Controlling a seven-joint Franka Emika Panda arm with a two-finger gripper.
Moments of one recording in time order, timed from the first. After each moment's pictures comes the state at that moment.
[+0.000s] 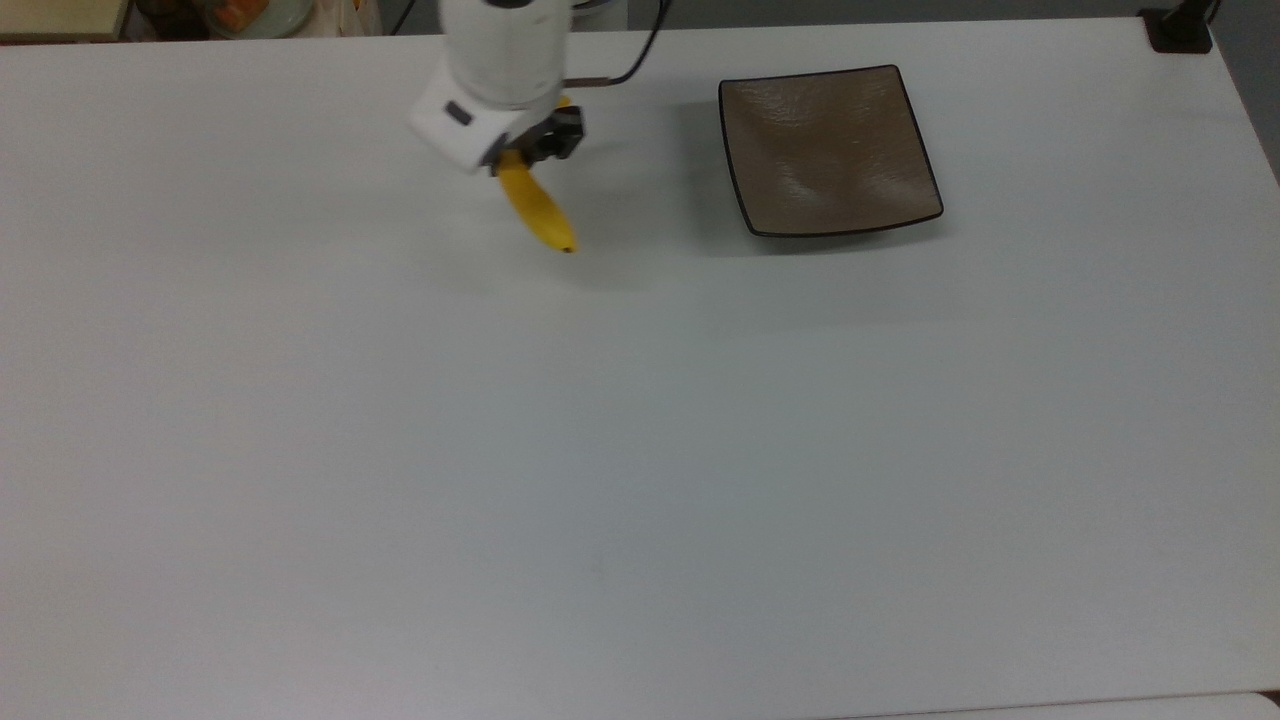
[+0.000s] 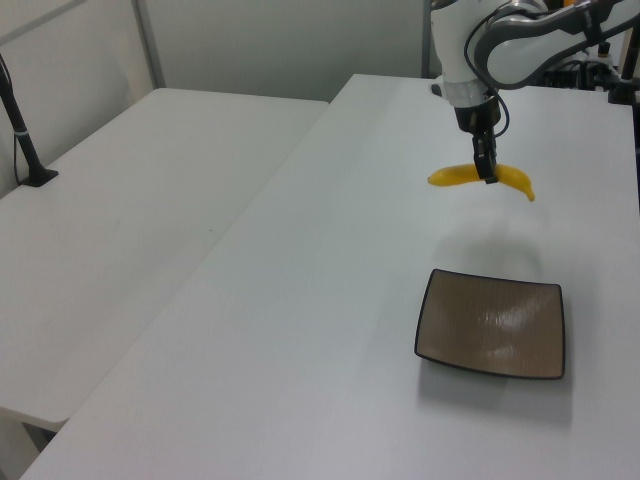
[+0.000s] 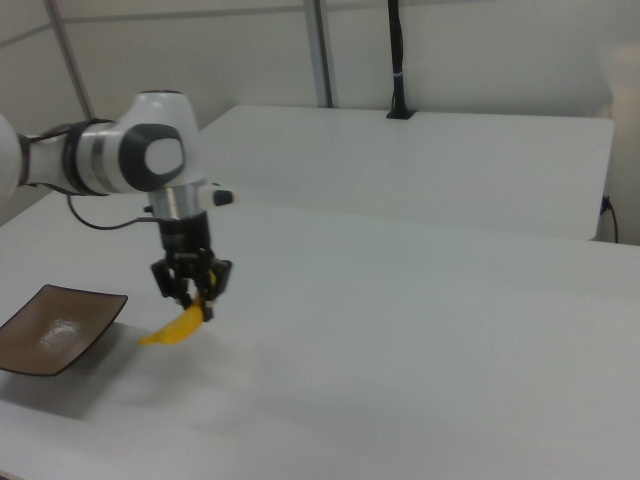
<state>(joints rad) 0.03 0.16 0.09 -1.88 -0.14 1.79 -0.07</state>
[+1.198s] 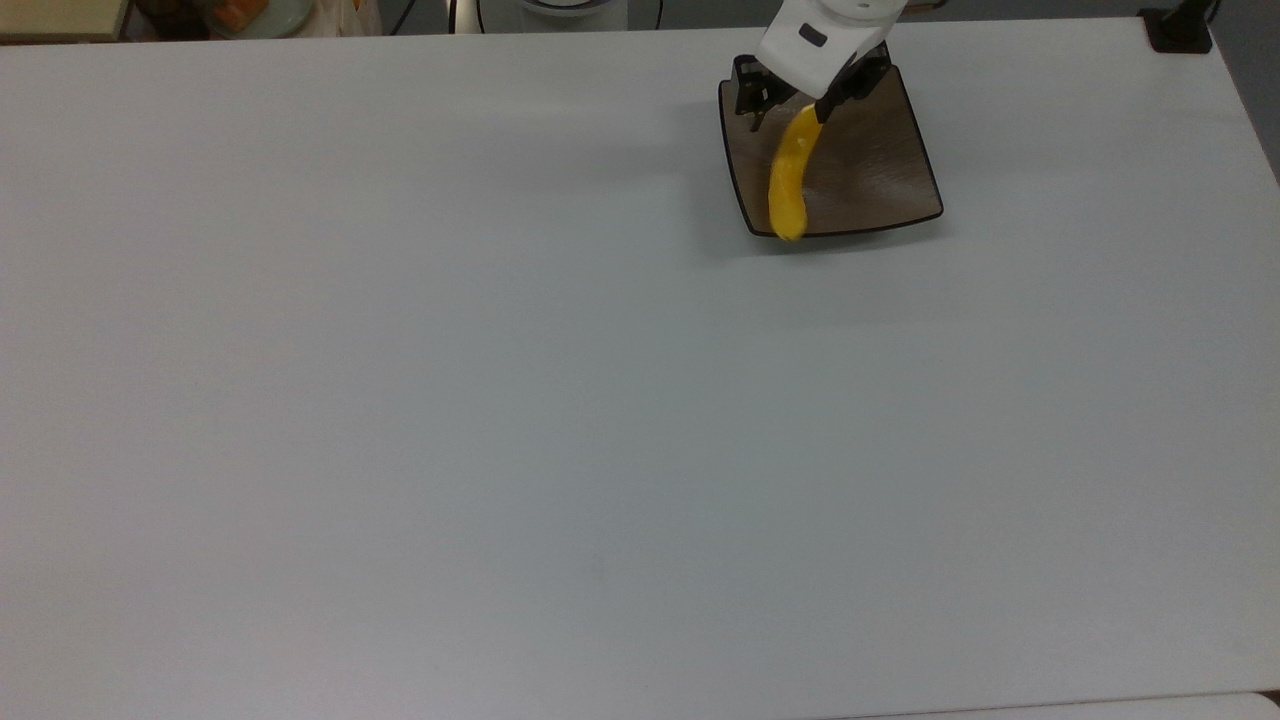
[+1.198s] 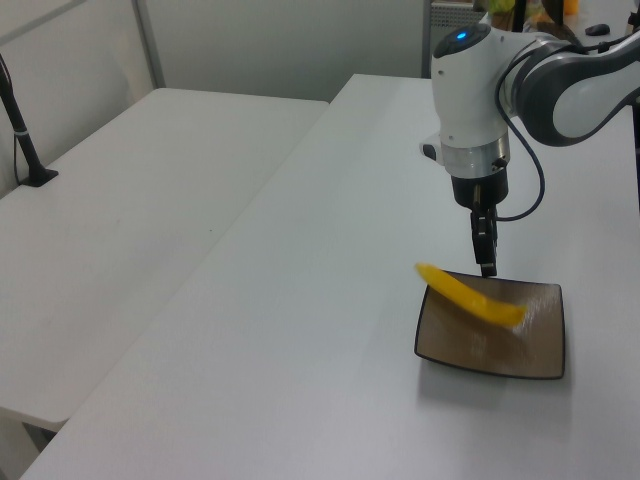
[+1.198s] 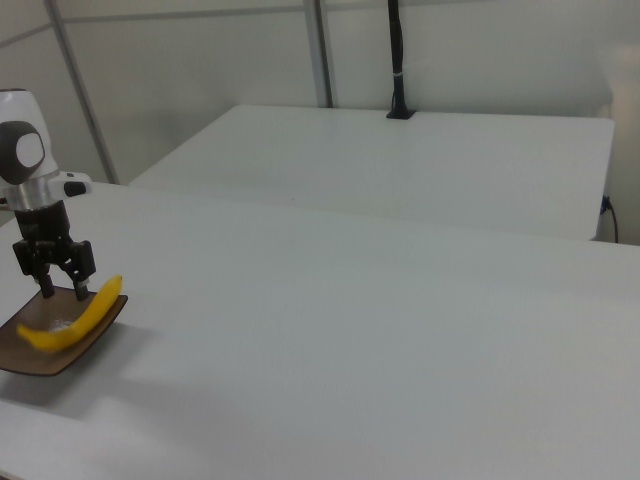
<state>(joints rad) 0.20 0.15 0.38 -1.89 -0.05 1.84 0.33</state>
